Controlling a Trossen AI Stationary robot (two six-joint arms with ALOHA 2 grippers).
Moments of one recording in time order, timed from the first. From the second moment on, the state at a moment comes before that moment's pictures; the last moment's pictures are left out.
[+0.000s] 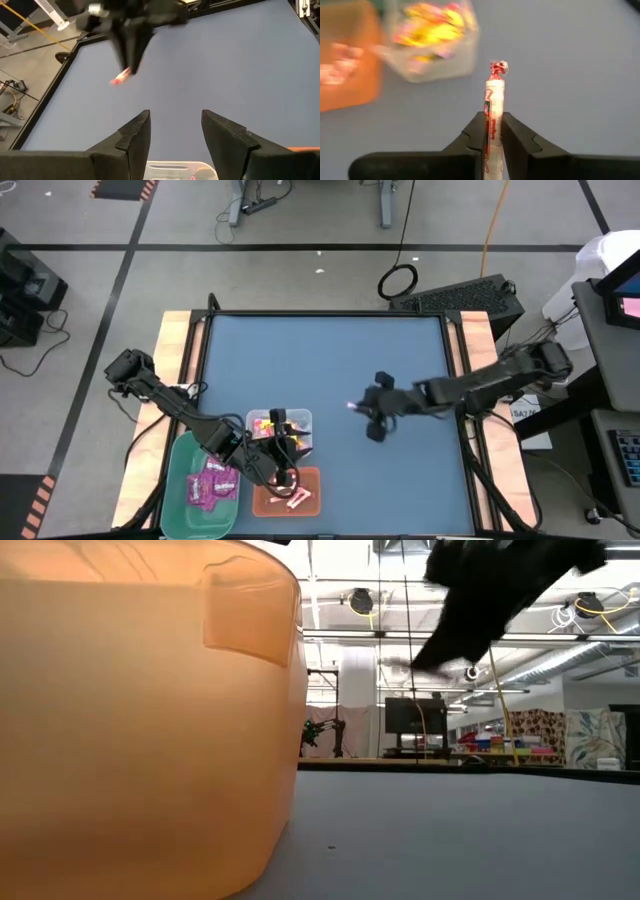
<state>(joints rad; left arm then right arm) -0.58 1.58 1.18 -0.29 -0.72 -0.17 0.19 1.32 0.75 -0.15 0.28 0.33</state>
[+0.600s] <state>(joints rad) -0.61 1.58 1.18 -0.13 -0.68 -0.07 0.86 1.33 0.68 0.10 0.93 0.38</state>
